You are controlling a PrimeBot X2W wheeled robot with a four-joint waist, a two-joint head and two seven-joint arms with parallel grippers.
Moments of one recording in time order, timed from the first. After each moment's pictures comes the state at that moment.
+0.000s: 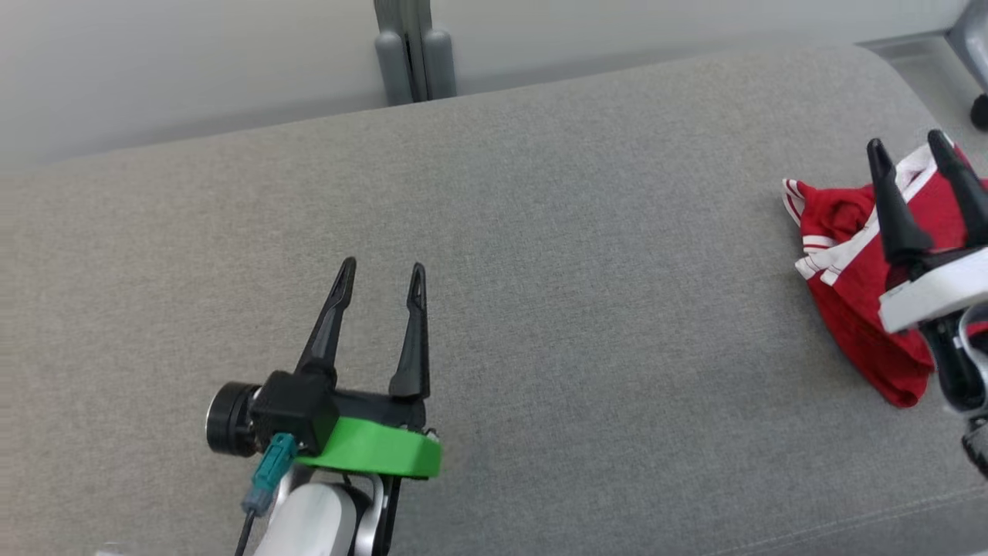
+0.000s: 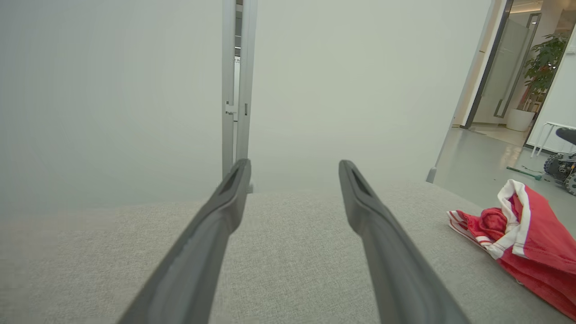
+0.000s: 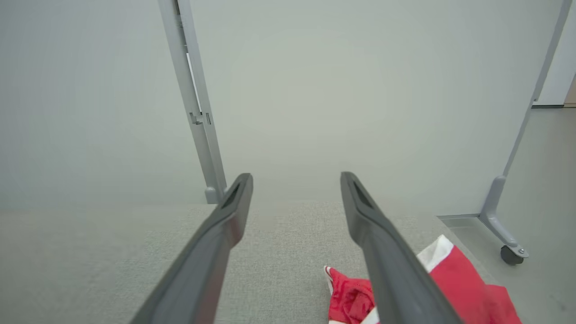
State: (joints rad) left arm -0.20 0.05 -0.39 0.06 -0.27 0.11 -0.26; right arm -0.47 -0.57 0.27 0.37 0.67 0.13 -0.26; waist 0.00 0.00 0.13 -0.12
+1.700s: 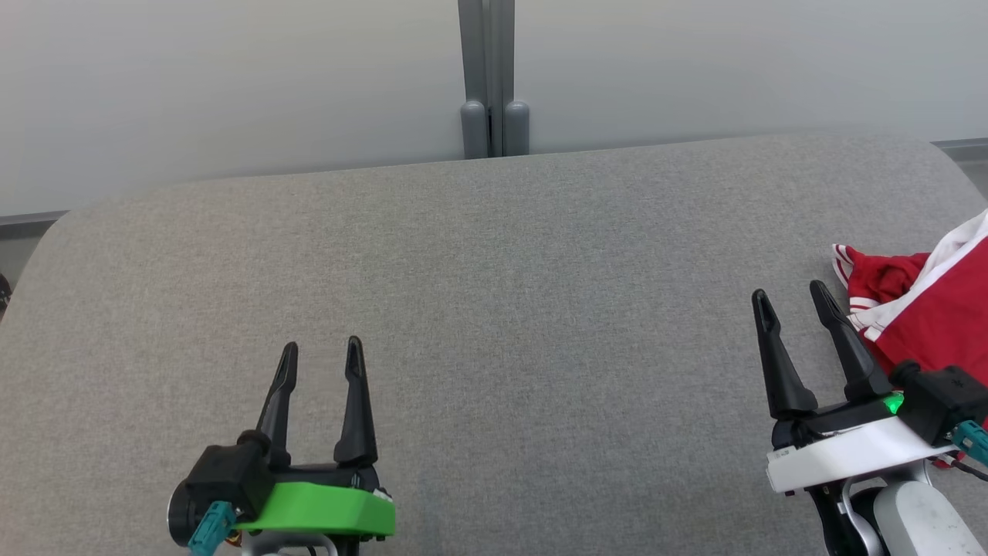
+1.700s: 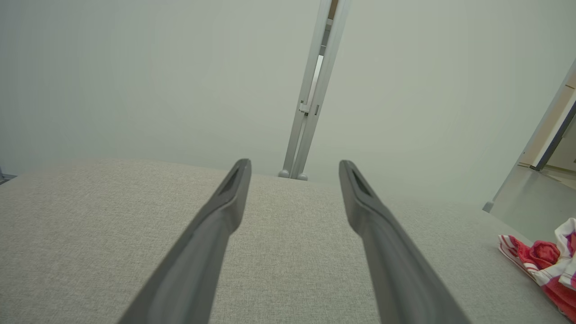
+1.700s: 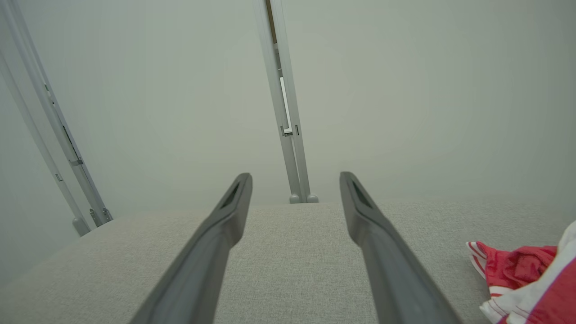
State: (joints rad) left arm 0.00 0.05 -0.27 0.03 -0.36 0.09 -0.26; right arm -0.04 -0.21 0.12 0.02 0.38 0.13 -0.26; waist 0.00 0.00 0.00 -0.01
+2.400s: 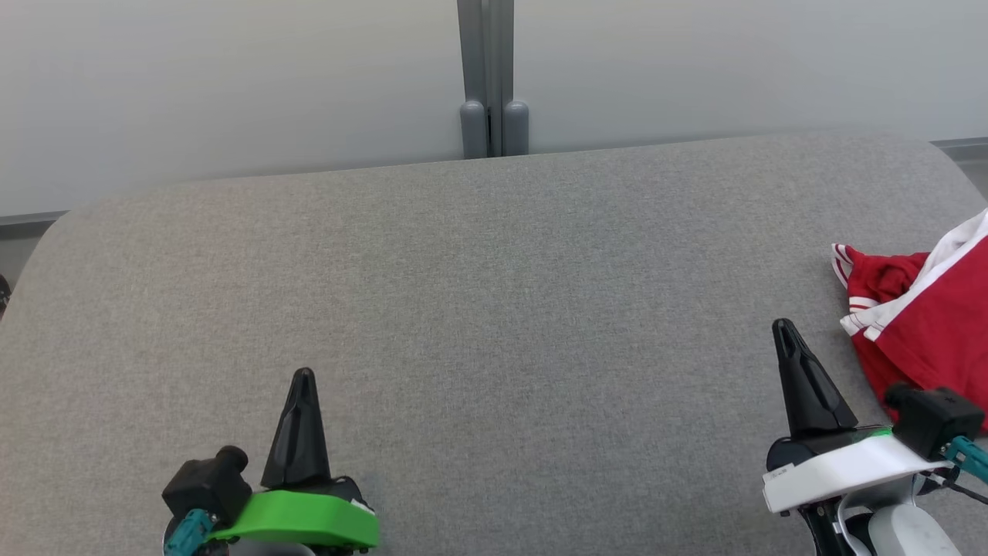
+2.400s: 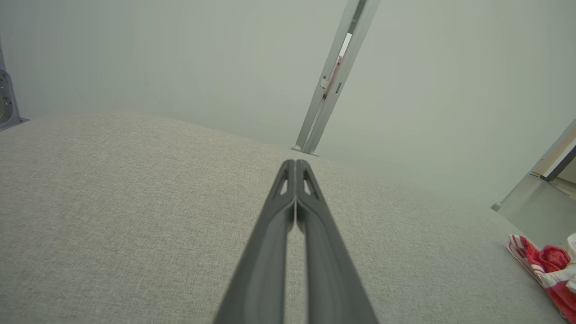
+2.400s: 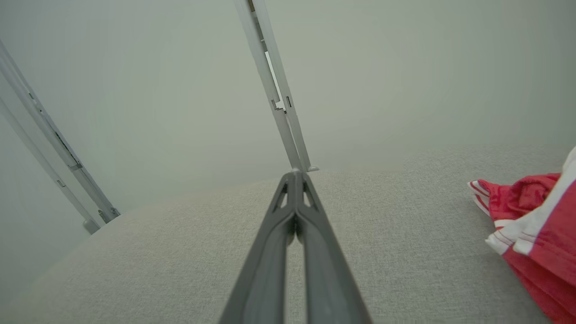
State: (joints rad) left arm 0.02 0.05 -0.23 0.08 -0.46 0.09 -0.25; right arm -0.01 -0.19 0.12 0.07 0.47 0.13 -0.24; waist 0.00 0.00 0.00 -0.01
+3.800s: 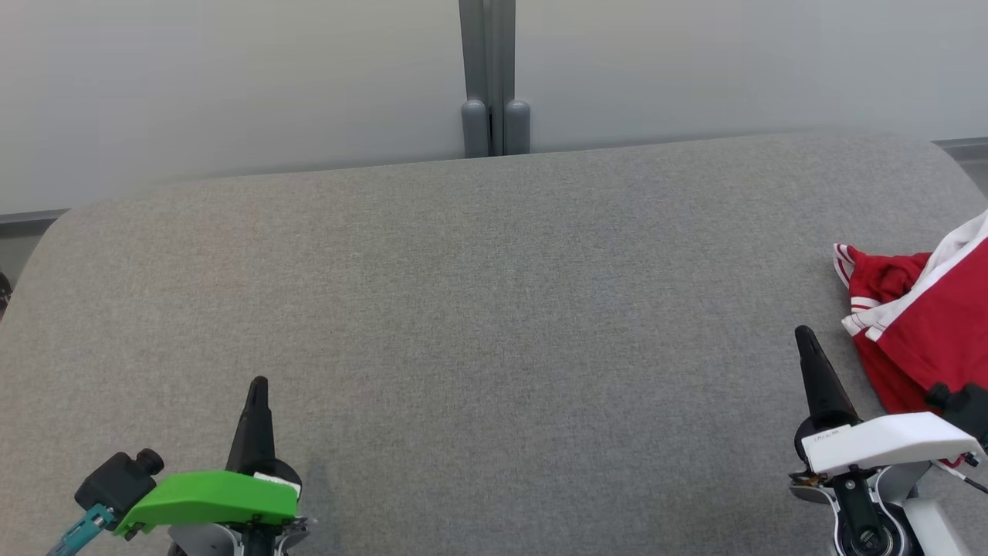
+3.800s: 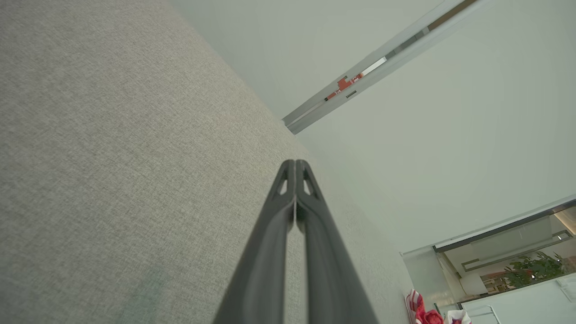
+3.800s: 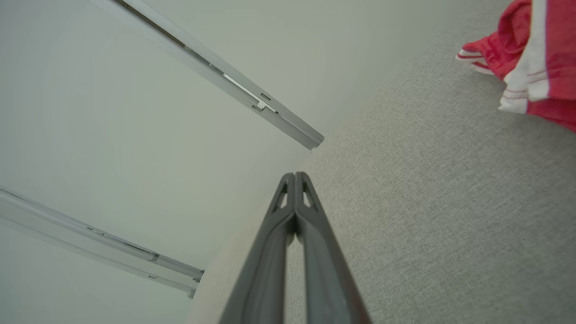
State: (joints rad) left arm -0.02 0.08 -0.10 0.17 -1.05 -0.02 -0.10; right arm -0.05 -0.14 0.03 0.15 1.04 0.13 -0.09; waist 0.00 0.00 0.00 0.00
